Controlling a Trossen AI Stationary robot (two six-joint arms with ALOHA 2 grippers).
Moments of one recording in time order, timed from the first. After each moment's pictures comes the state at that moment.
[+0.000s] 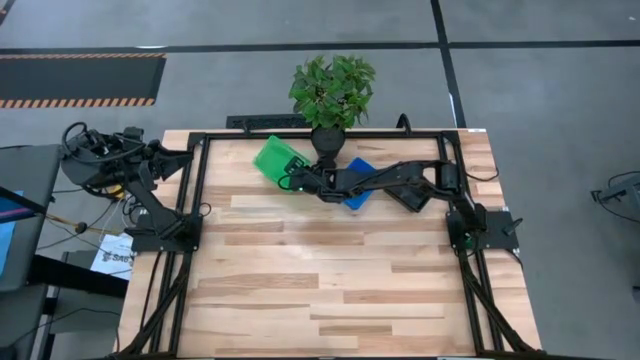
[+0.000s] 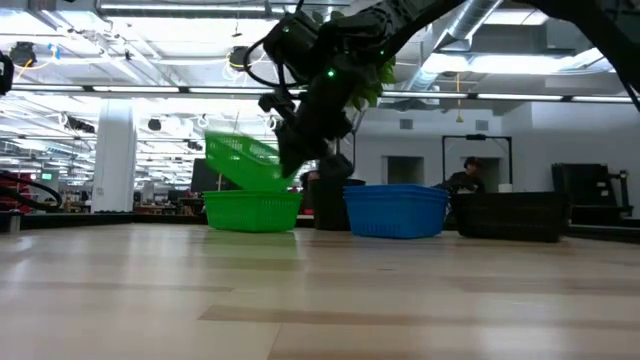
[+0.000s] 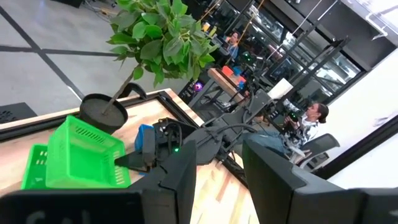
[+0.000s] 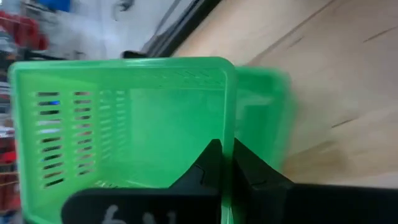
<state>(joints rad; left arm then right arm) -0.83 0.44 1.18 -1.04 -1.13 -0.98 -0.12 2.16 1.64 -0.27 0.61 1.78</state>
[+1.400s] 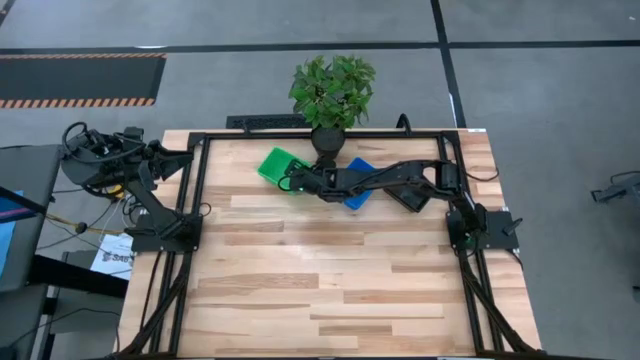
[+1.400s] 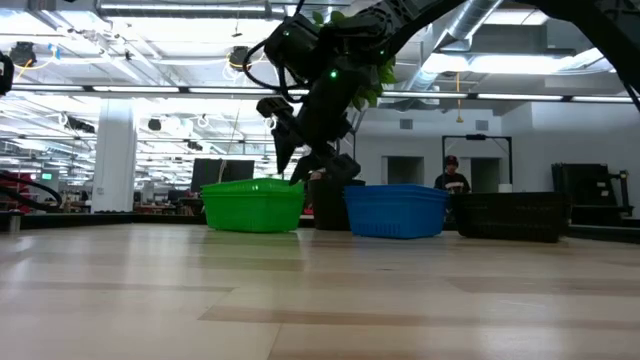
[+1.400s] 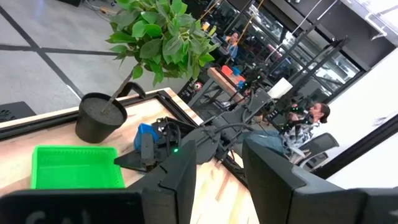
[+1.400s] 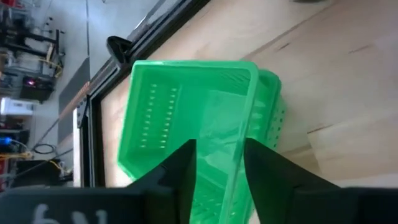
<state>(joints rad) -0.83 0.44 1.18 -1.04 -1.13 -0.98 -0.13 2.15 1.64 -0.31 0.58 1.69</state>
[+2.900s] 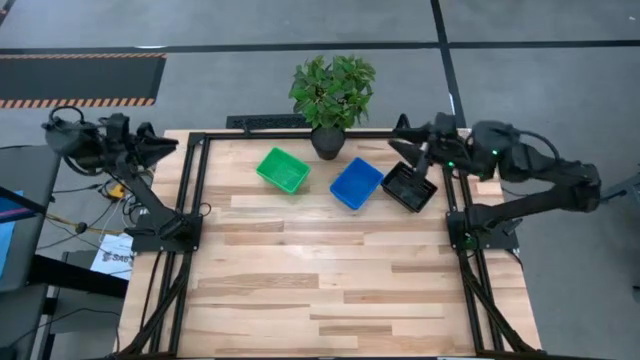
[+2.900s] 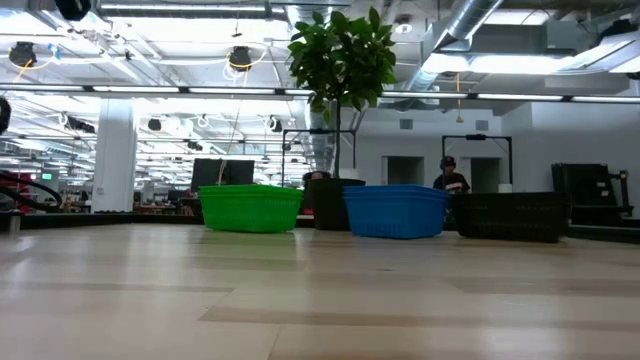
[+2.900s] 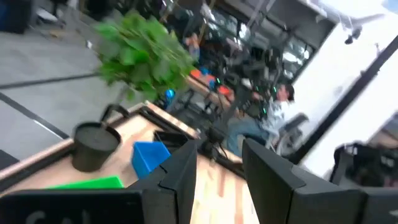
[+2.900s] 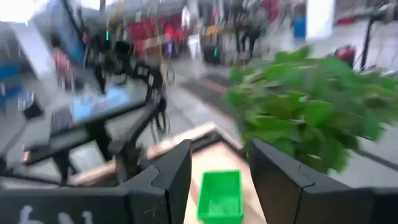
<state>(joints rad) -0.83 0.18 1.16 -1.01 -0.99 -0.58 -0.07 0.91 1.21 -0.34 0.36 0.21</state>
